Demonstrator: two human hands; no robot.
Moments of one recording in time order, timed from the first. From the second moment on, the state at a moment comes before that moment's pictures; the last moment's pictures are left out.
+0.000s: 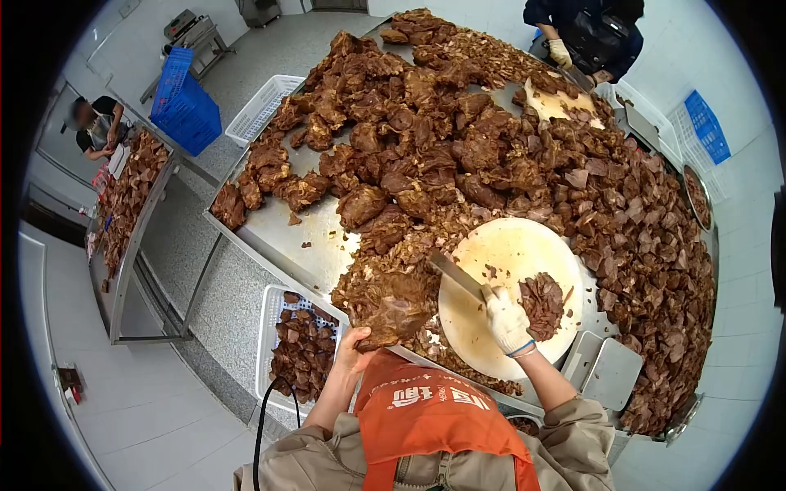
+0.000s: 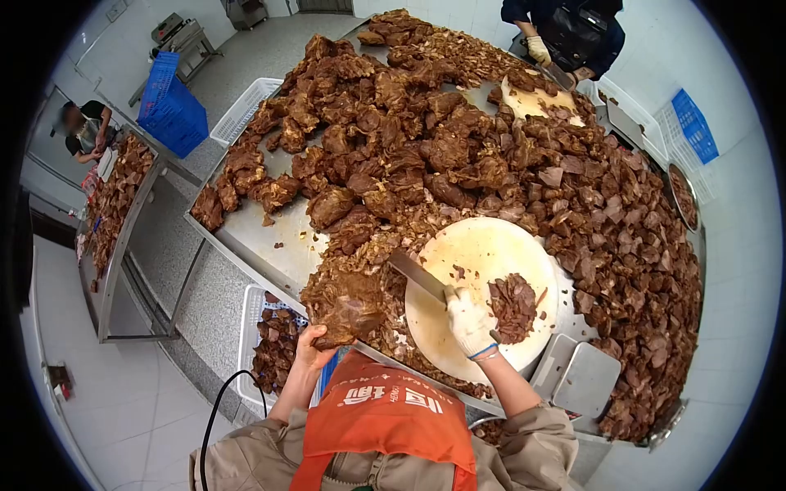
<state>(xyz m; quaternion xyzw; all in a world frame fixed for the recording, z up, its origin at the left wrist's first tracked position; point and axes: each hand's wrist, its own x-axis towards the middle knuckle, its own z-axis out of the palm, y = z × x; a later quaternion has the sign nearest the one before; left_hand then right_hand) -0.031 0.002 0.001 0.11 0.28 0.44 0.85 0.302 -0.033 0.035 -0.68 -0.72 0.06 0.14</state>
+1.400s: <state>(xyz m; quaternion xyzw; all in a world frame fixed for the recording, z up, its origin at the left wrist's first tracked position) 0.016 0.008 0.014 0.25 0.39 0.40 0.79 0.242 -0.052 0.147 -0.58 -0.80 0.04 0.10</state>
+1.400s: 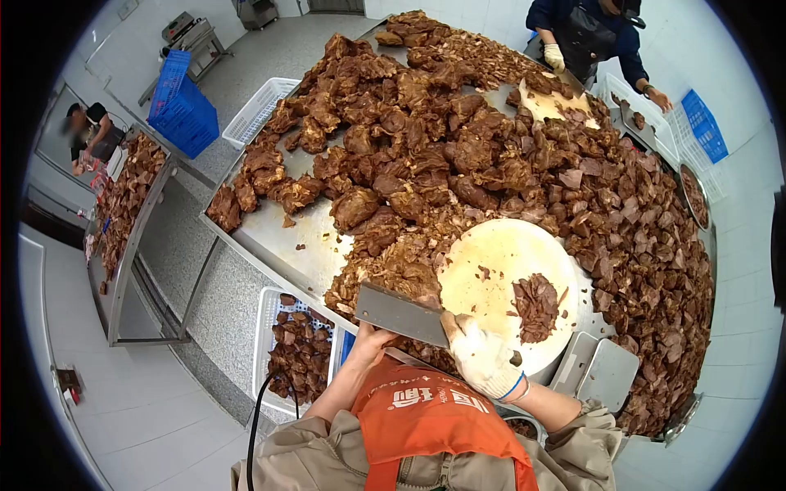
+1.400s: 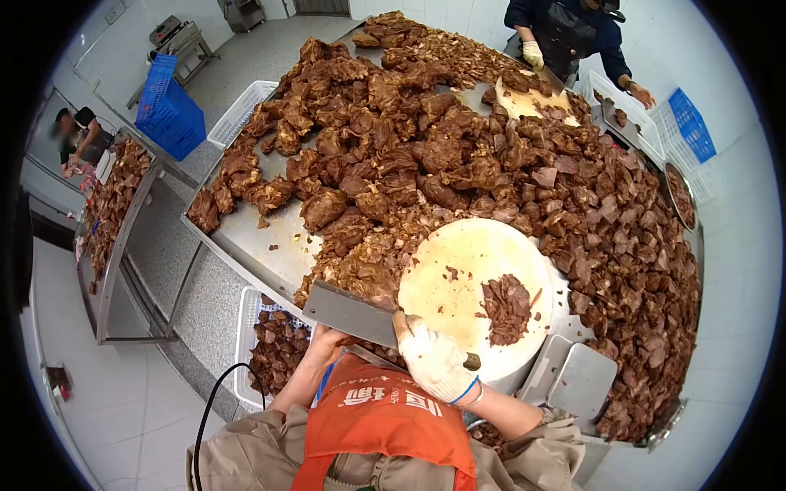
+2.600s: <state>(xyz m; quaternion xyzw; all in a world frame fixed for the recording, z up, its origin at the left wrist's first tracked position) 0.008 0.012 0.024 0.22 0.36 0.43 0.80 0.244 -0.046 0.119 -0.60 -0.78 0.05 0.18</state>
